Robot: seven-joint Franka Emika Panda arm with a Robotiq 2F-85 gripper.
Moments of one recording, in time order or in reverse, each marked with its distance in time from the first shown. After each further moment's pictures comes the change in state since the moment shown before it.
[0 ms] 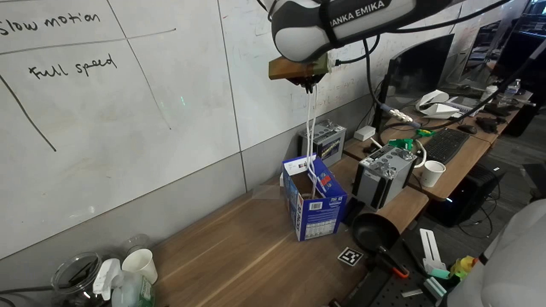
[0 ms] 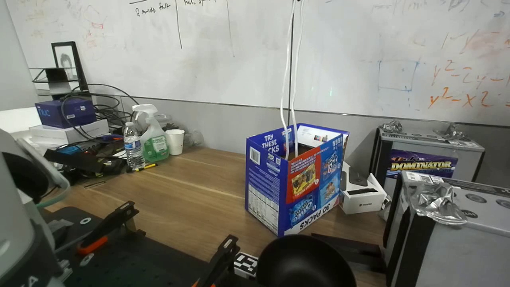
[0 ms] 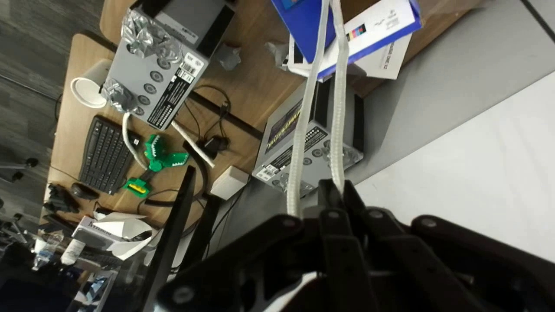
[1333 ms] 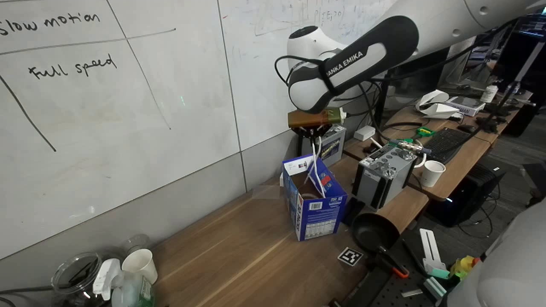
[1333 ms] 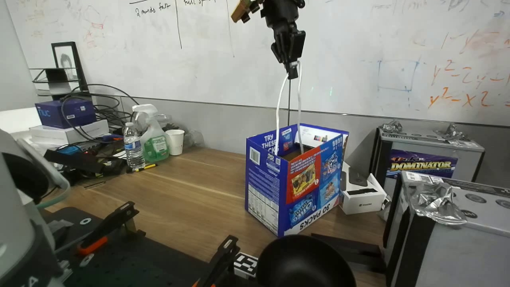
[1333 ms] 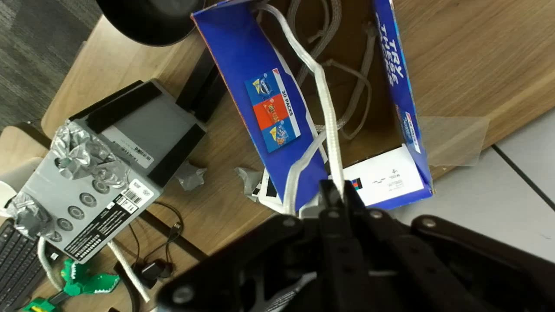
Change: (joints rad) arm -0.052 0.100 -0.075 -0.245 0.267 0.267 -0.271
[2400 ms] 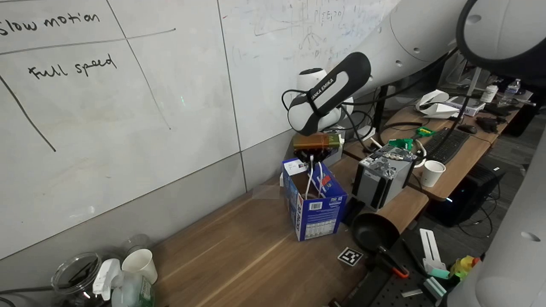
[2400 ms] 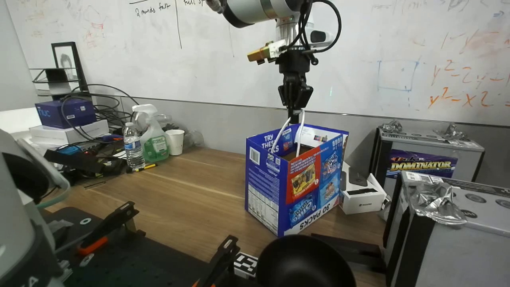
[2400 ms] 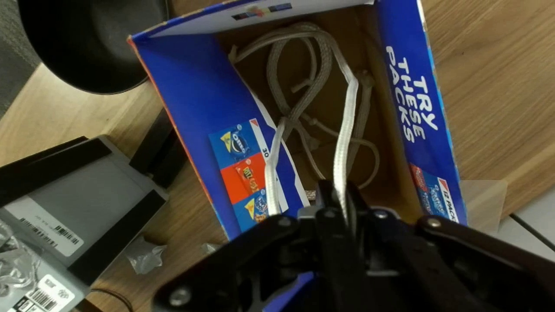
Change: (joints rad) arm -0.015 0.232 -0.066 0.014 0.225 0.136 -0.212
